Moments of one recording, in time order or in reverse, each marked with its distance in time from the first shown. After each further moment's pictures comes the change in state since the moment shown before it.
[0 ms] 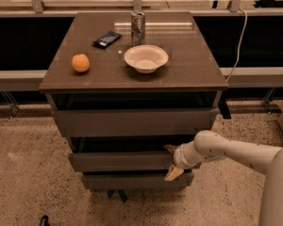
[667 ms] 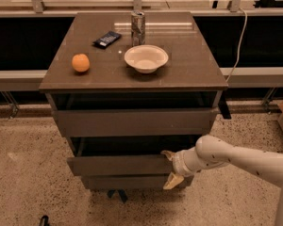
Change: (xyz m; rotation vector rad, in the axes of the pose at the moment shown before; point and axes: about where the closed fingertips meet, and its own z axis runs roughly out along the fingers) arm -0.023 0.038 -0.005 -0.063 -0.058 -0.038
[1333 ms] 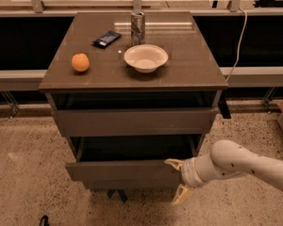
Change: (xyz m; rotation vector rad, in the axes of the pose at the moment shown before) arm -0.037 0.058 -0.065 -0.046 -0.058 -0.011
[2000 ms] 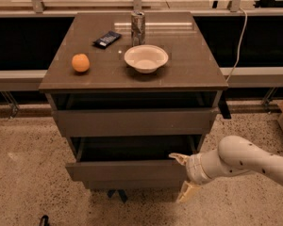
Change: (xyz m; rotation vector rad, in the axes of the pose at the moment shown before) arm -0.007 0.001 -0.039 0.034 0.020 -0.005
